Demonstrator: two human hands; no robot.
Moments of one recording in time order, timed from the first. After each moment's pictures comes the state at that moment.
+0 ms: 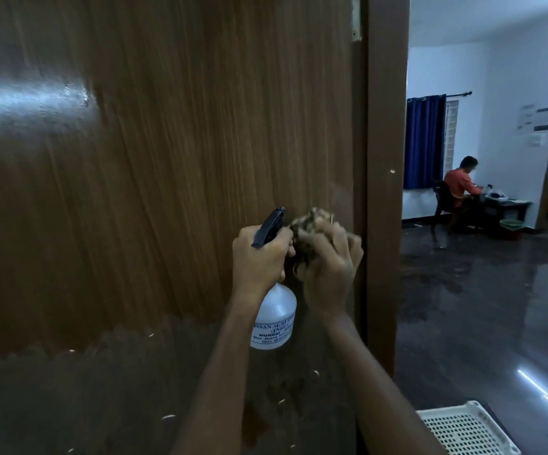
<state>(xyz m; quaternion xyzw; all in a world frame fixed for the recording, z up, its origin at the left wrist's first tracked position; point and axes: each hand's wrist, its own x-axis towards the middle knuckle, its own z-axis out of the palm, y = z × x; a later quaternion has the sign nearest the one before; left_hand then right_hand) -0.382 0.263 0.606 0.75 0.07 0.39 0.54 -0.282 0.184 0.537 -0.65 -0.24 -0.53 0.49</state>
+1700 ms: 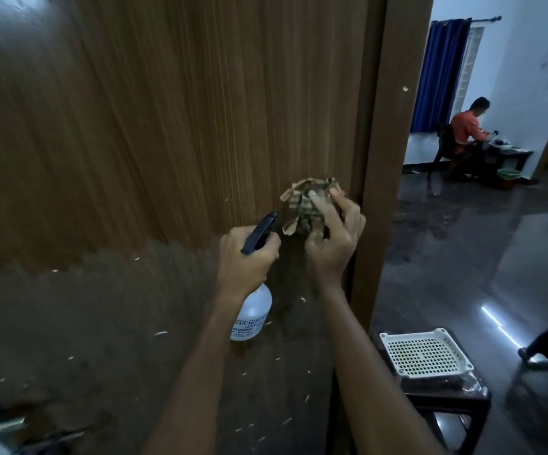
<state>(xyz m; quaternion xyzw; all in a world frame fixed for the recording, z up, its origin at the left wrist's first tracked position) -0.407 0.270 0.495 0.81 0.10 0.36 0.46 -0.285 0.168 0.459 -0.66 -0.21 -0.47 0.55</state>
